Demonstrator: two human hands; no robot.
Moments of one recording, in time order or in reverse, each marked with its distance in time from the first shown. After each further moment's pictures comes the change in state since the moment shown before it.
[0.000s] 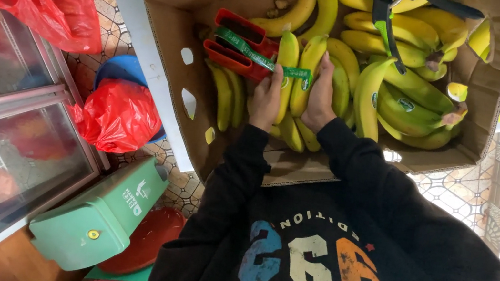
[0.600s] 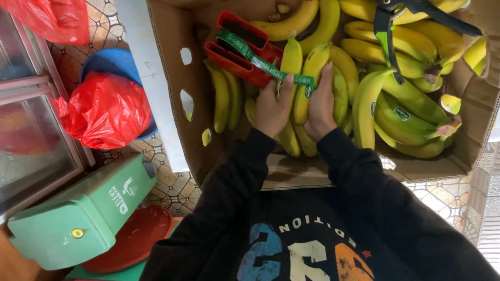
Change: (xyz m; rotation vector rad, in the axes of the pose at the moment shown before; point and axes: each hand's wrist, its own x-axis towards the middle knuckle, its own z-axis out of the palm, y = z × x) left_hand 0.004 -0.010 0.010 0.020 -0.032 0.111; right_hand -0.022 -0.021 0.011 -0.304 0.138 0.000
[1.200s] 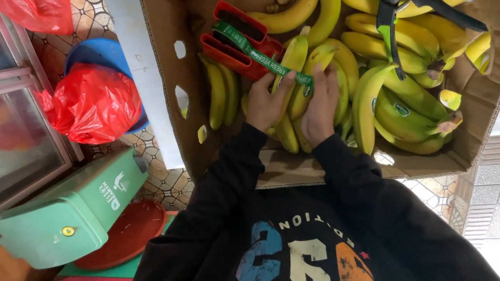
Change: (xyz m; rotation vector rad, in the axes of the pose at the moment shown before) left_hand 0.028 -0.045 -0.003 -0.118 0.008 0.145; right_hand -0.035 -0.012 0.020 -0.074 0.014 -0.311
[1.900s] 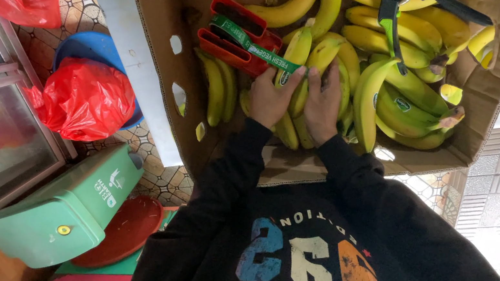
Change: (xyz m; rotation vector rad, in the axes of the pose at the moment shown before) left_hand -0.016 0.052 0.002 0.169 0.055 -0.038; right_hand 0.023 0.050 -0.041 -0.300 -0.159 -0.275
